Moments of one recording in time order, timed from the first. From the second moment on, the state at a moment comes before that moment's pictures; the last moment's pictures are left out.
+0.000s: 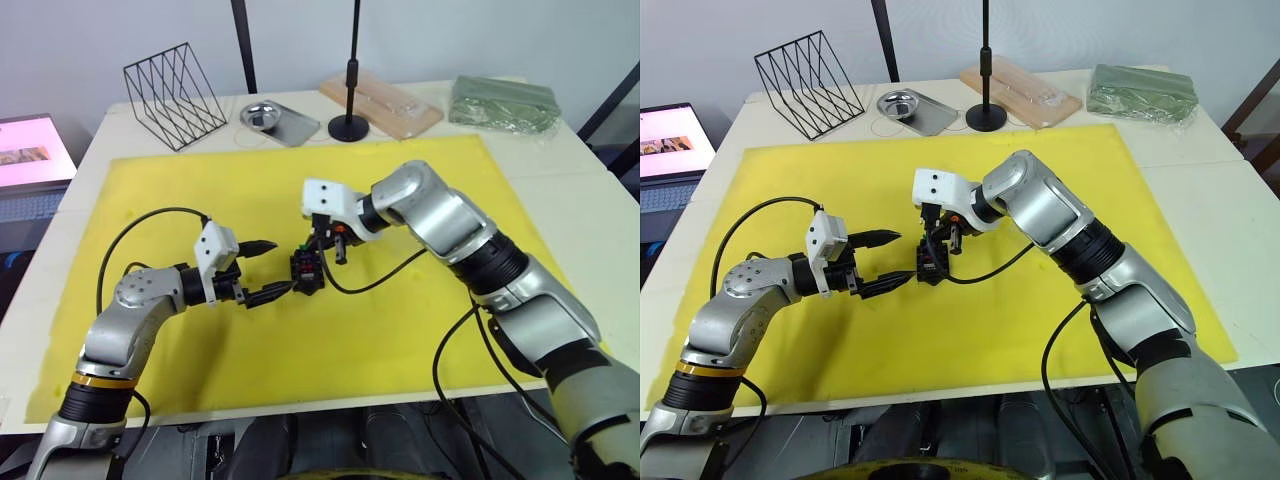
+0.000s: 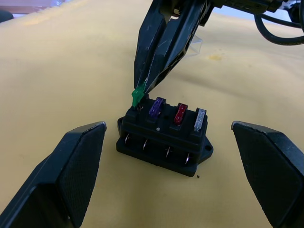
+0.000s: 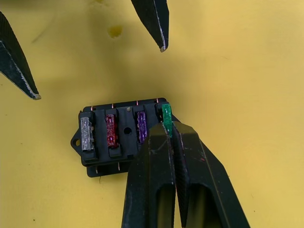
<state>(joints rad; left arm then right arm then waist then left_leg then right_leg) -0.25 0.58 -0.02 -0.16 -0.45 0.36 -0.99 -1.08 -0.48 0.61 0.13 0.06 0.76 1.15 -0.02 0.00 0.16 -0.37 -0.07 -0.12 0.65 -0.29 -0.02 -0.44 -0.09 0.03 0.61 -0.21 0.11</state>
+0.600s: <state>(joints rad) -0.27 0.58 -0.02 -0.13 -0.44 0.34 -0.98 -1.07 -0.46 0.62 0.16 0.00 0.69 1.17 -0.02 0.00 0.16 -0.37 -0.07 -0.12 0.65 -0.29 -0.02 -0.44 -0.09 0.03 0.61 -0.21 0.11</state>
